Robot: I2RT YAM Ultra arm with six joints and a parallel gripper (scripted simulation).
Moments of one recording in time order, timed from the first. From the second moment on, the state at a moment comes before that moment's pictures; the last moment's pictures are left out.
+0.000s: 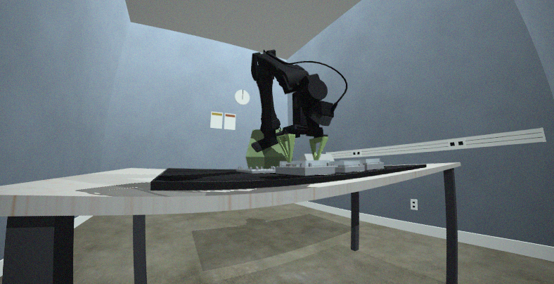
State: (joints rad) arm -0.10 1.51 1.44 -0.78 0.36 -0.22
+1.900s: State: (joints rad) arm -0.10 1.51 1.44 -0.79 0.36 -0.22
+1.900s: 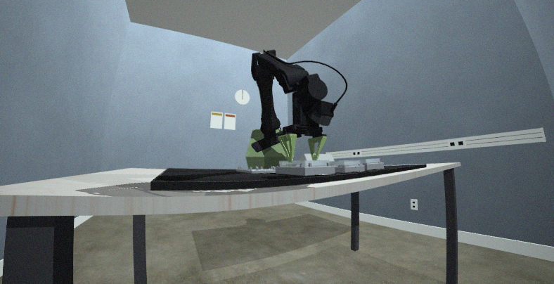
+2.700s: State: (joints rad) arm -0.08 1.47 1.47 -0.85 0.38 -0.20
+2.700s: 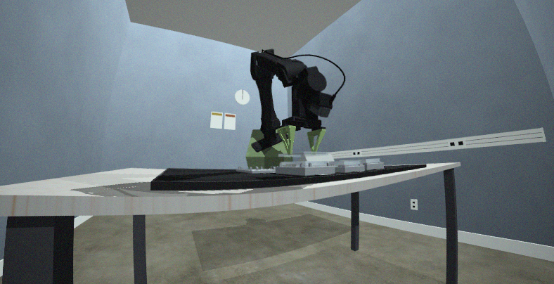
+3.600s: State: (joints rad) arm -0.07 1.46 1.47 -0.86 0.38 -0.19
